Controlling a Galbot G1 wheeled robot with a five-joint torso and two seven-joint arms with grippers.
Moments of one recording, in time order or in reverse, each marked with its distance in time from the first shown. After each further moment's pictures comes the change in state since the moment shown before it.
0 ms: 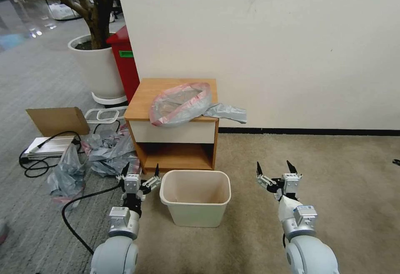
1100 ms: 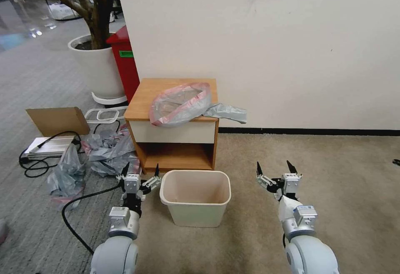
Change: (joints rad) left arm 0.000 0.000 0.000 0.000 0.000 0.000 0.000; right arm 0.000 0.000 0.000 0.000 0.000 0.000 0.000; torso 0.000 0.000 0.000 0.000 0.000
